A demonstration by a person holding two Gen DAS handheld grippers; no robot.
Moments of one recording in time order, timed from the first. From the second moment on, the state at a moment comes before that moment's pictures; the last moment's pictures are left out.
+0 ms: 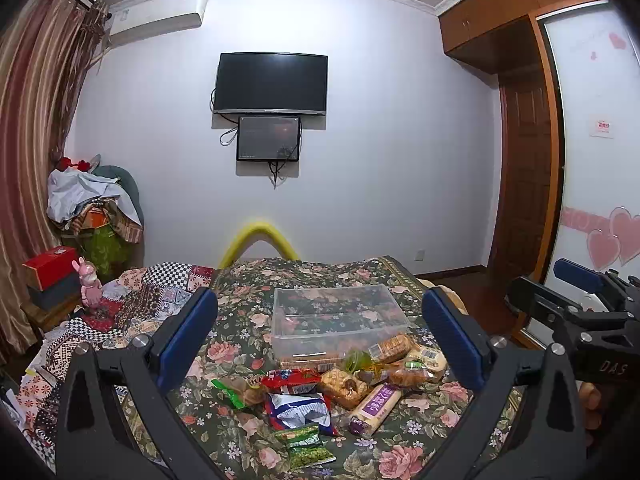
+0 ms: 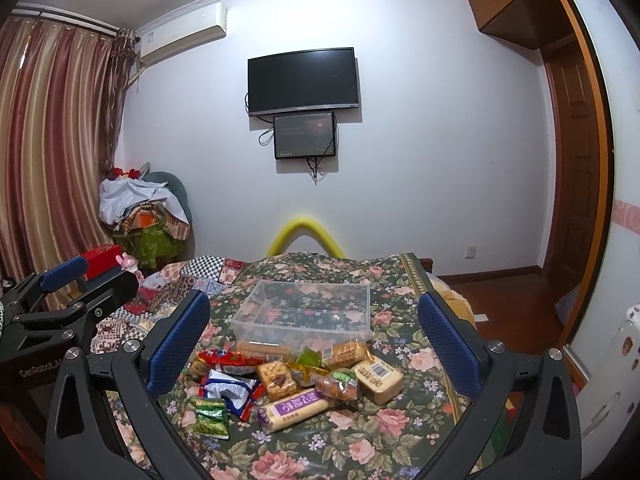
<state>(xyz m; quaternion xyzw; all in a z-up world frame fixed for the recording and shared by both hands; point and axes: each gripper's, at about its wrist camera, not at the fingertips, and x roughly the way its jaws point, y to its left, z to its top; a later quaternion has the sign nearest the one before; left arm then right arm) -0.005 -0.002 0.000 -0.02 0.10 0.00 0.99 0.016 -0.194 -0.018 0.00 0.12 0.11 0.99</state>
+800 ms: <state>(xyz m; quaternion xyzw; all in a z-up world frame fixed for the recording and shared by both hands) -0.005 -0.003 0.001 -0.02 0.10 0.00 0.99 0.015 -0.193 -0.017 0.00 0.12 0.11 0.99</state>
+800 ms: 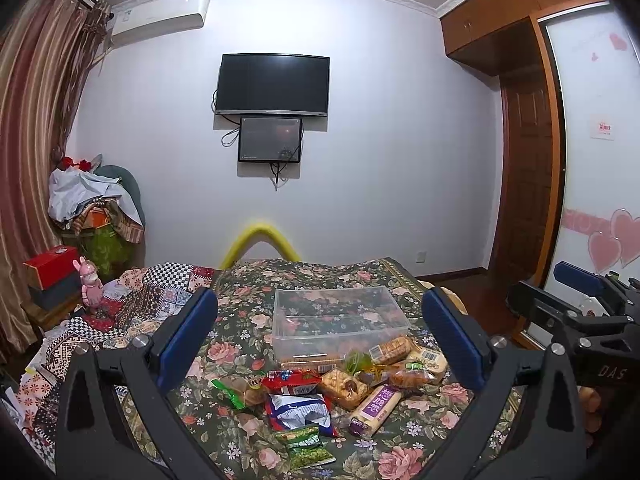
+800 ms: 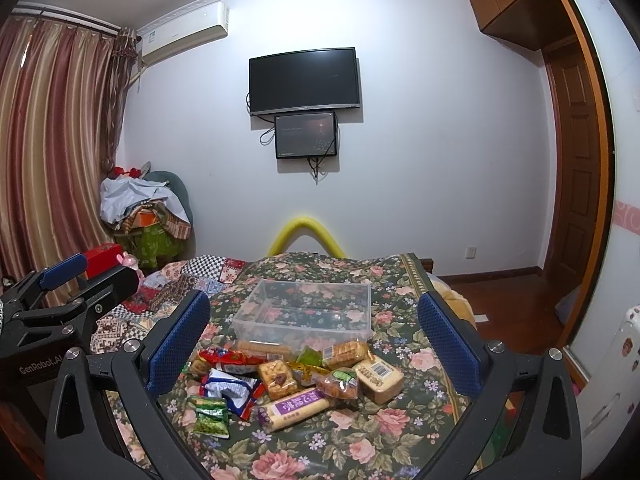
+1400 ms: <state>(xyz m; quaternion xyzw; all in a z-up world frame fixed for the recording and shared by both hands) 0.011 0.005 -0.016 -0.03 0.13 0.01 0.99 0.028 -0.193 -0.030 0.00 0.14 0.11 0.98</state>
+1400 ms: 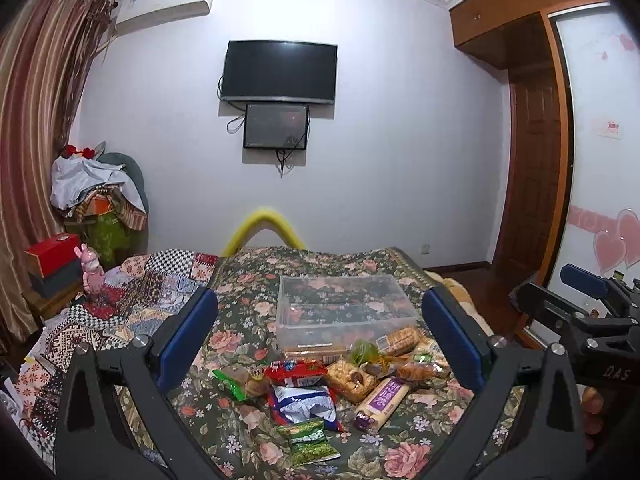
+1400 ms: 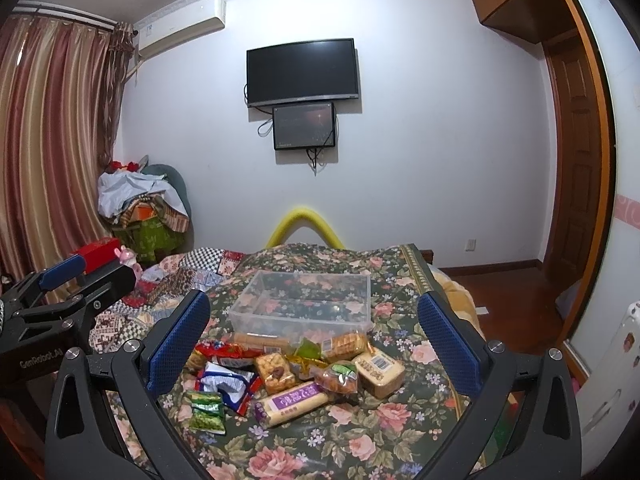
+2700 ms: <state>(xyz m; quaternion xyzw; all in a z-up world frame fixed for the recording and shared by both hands) 0.132 0.072 -0.178 -0.06 0.40 -0.02 0.91 0.149 -0.202 -0.175 0.00 0.40 0.11 0.91</state>
